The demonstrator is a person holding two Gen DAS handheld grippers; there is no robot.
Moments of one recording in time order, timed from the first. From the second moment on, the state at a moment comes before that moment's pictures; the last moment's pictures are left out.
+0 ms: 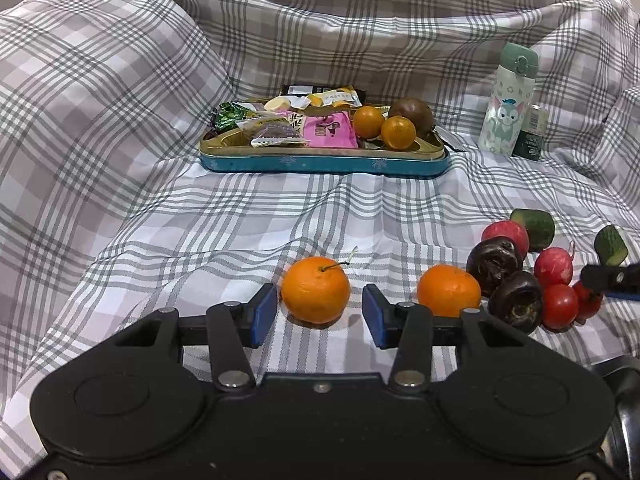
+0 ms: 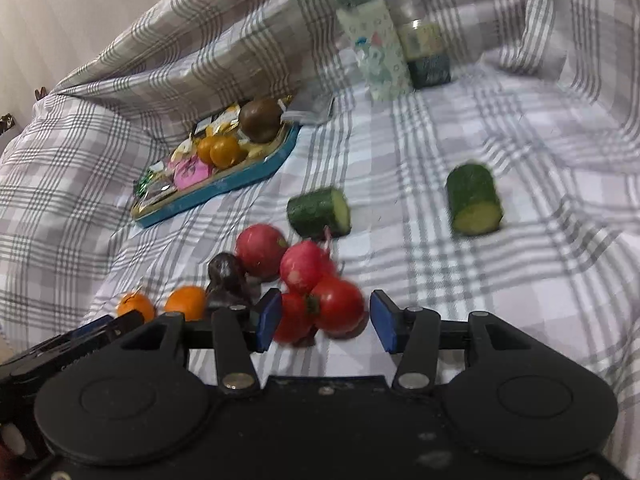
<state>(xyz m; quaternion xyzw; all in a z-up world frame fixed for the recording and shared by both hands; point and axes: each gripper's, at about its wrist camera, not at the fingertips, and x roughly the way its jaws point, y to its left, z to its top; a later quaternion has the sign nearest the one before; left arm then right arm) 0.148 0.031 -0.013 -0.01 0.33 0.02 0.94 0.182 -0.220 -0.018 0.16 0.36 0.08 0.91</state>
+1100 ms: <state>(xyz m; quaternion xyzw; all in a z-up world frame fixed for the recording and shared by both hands) 0.171 0.026 -0.017 0.01 0.35 0.04 0.94 0.161 -0.202 -0.017 0.02 0.33 0.06 0.94</state>
